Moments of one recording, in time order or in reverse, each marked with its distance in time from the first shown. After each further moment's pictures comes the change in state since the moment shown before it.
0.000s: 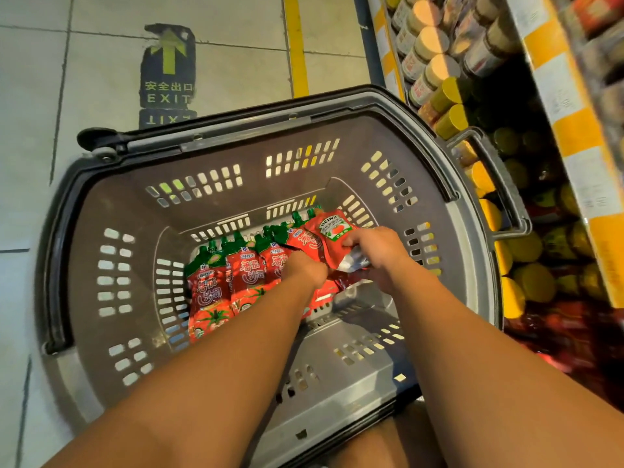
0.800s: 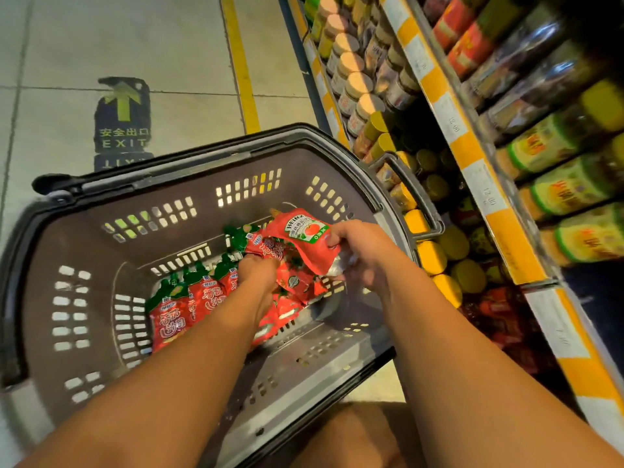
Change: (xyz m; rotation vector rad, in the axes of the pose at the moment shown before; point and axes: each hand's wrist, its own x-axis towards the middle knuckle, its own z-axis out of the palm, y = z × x) left_hand 0.009 0.020 -0.006 -0.592 0.043 -0.017; right_hand -0.059 -0.032 -0.061 0.193 -0.027 -0.062
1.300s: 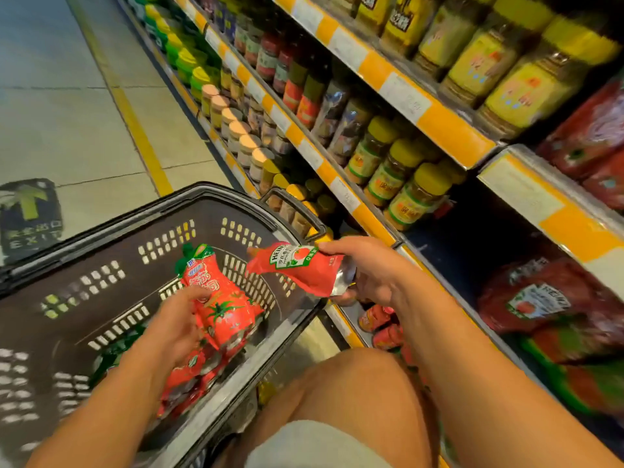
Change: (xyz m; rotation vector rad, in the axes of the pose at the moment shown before) left_hand -0.147 0.055 -0.066 0.000 -0.567 0.038; right_hand -0.167 0.006 -0.125 0.102 0.020 -0.126
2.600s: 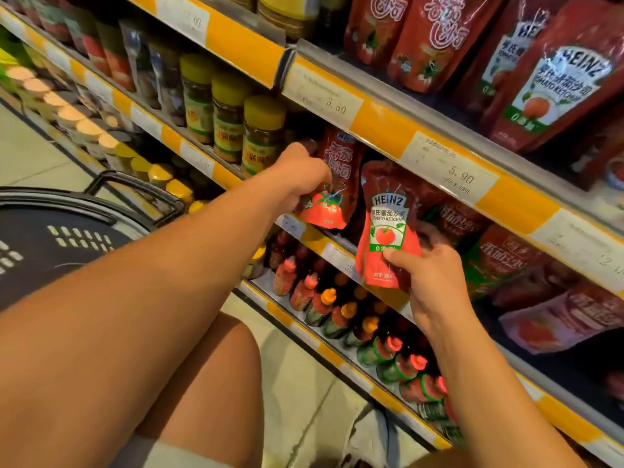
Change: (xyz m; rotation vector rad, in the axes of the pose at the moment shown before) left_hand -0.052 -0.047 0.435 0.893 -0.457 0.456; right_hand -0.111 0.174 -0.215 0.559 0.730 -0.452
